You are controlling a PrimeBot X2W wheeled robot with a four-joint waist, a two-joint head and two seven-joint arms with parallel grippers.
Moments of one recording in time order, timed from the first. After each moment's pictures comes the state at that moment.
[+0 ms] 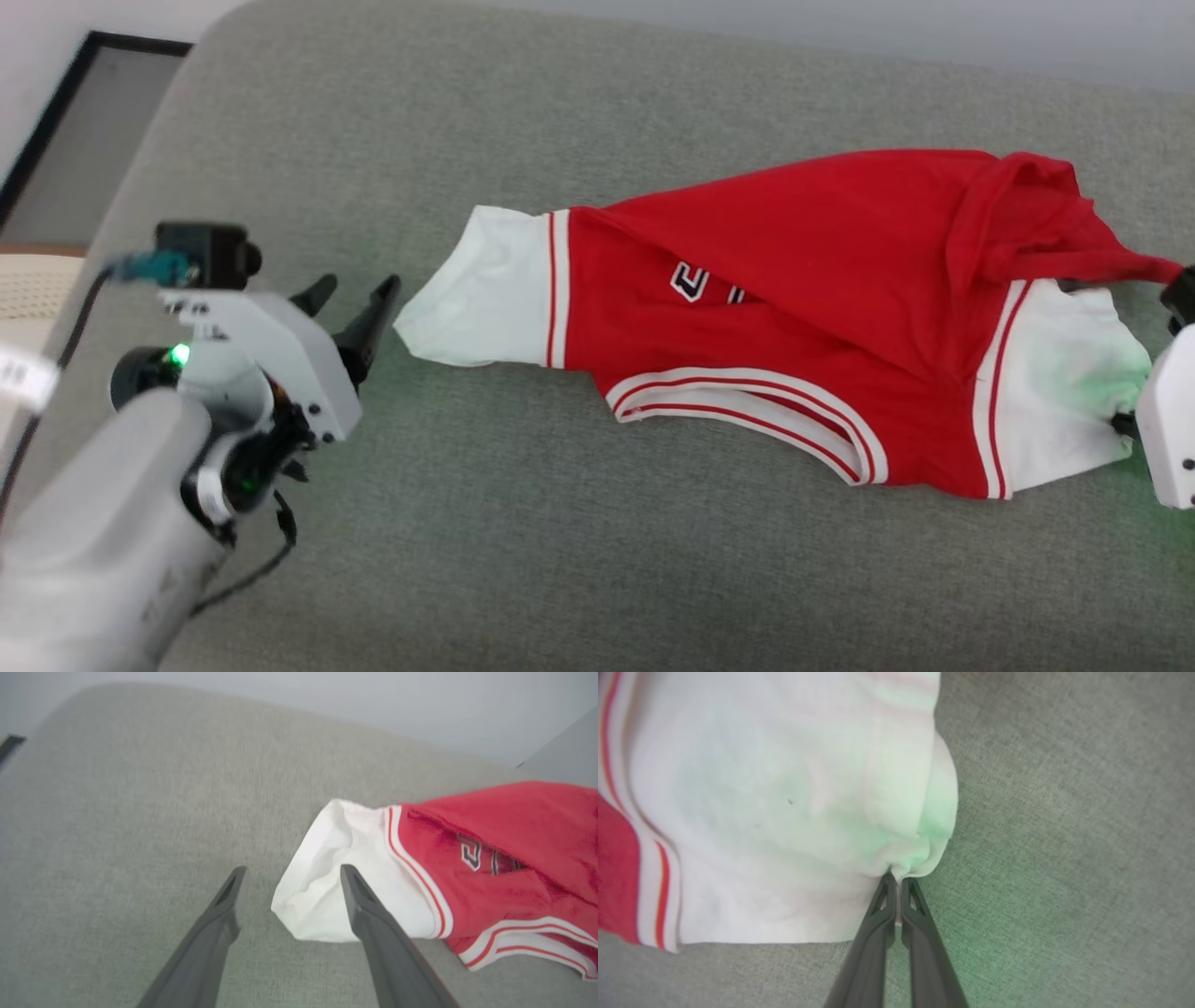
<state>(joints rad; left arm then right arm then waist) -0.70 0.62 -0.67 0.34 -1.08 0.10 0.12 -0.56 -0.68 0.37 0.37 0.66 0.13 0.88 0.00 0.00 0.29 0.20</state>
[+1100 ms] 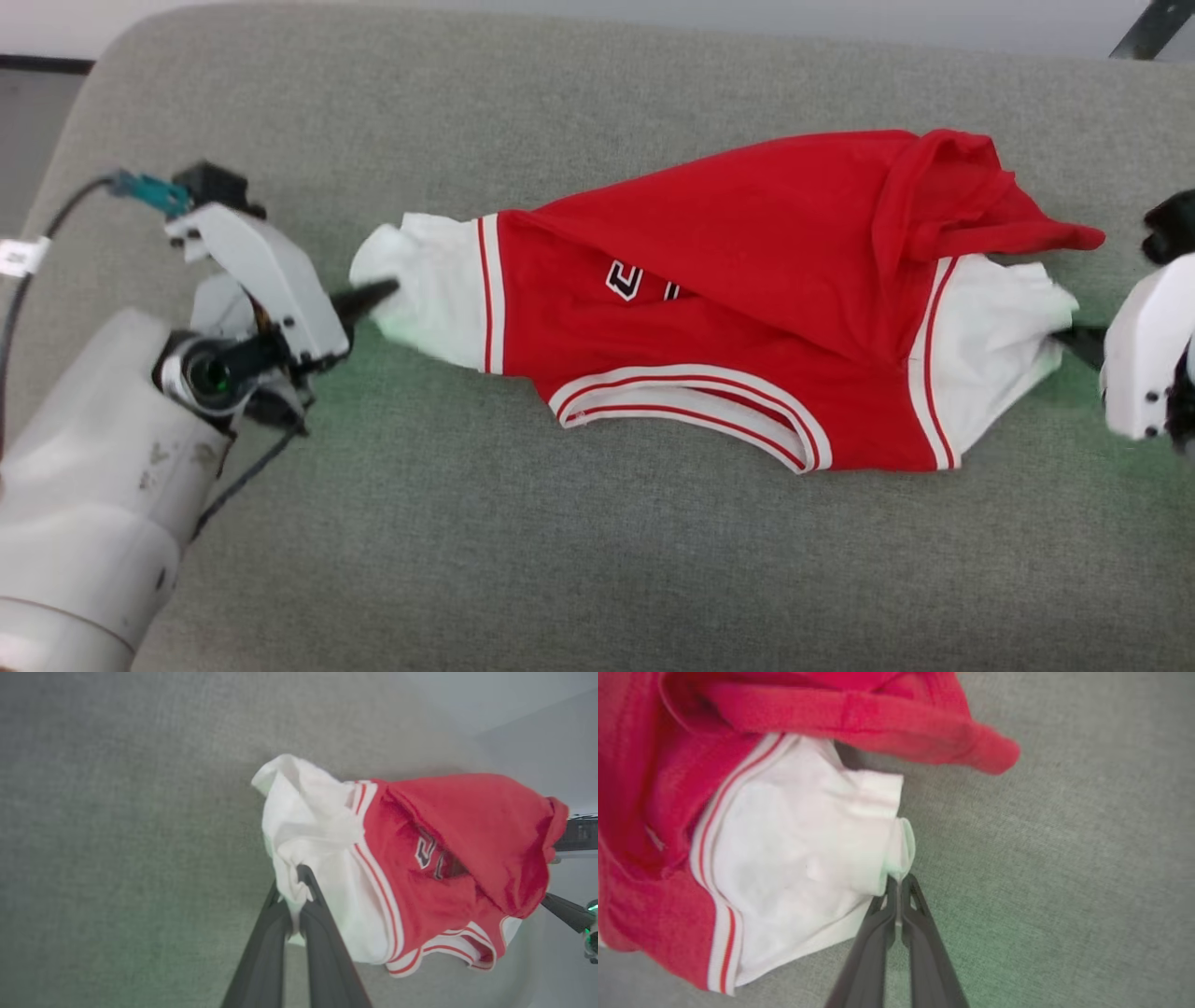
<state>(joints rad) -0.94 0.48 -0.66 0.82 -1.35 -0.13 0.52 -0.70 -0.63 0.46 0.44 0.79 0.13 0.68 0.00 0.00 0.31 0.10</state>
